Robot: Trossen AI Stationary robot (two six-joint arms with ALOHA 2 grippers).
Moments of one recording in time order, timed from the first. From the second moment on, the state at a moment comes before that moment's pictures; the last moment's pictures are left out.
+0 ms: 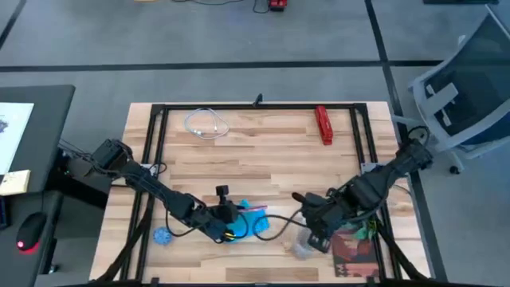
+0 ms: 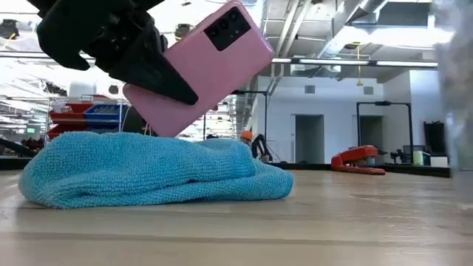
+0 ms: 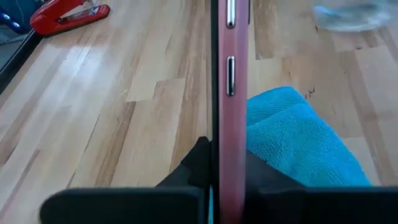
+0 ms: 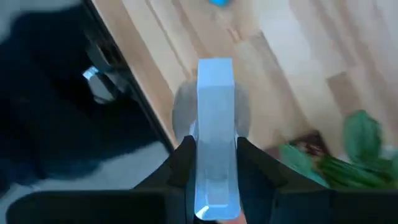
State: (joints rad) left arm -0.55 1.65 0.89 -0.06 -0.70 -0.27; right arm 0.57 1.67 1.81 -1.31 -0.03 1.16
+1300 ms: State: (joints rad) left arm -0.55 1.65 0.89 -0.06 -0.71 -0.26; right arm 0.58 1.76 1.90 -1.19 0.13 1.07
